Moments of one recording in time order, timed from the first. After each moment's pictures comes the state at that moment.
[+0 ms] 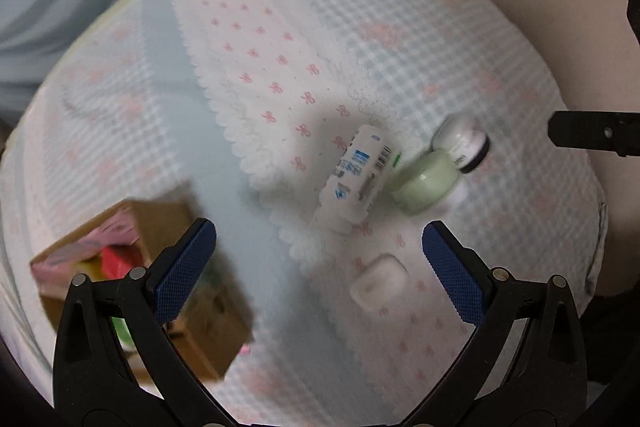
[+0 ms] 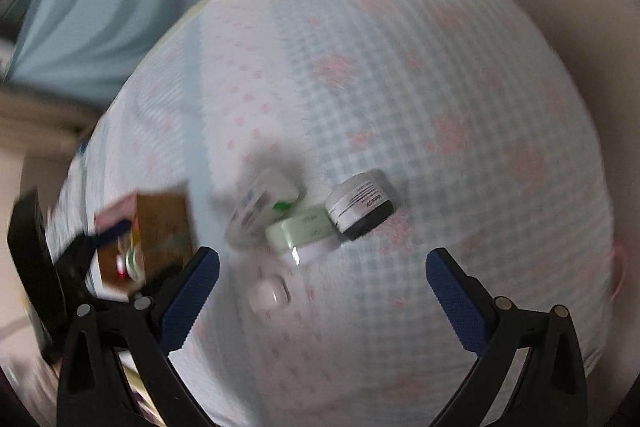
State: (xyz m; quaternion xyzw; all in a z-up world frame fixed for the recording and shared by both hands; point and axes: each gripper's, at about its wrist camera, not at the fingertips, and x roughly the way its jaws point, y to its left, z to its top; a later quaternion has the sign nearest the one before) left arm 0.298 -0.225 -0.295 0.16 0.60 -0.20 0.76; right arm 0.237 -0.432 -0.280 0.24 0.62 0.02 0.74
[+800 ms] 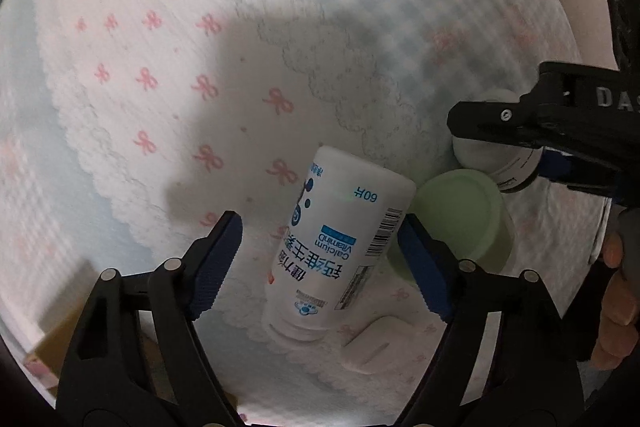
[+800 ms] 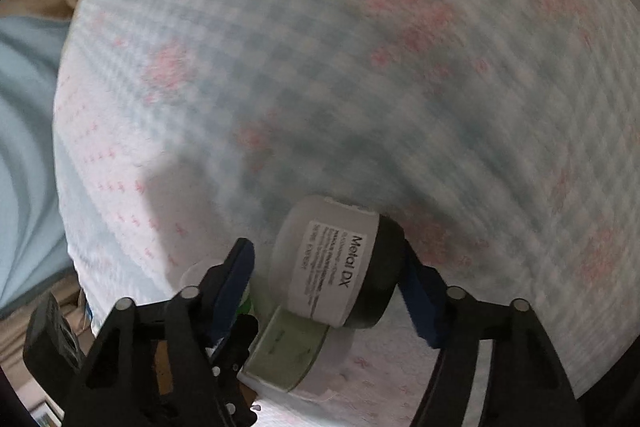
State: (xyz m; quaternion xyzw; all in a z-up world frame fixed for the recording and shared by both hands) left arm 0.353 -0.285 -0.412 0.19 0.70 -0.28 0.63; right arm 0.269 -0.444 -0.406 0.45 0.65 -0.18 0.59
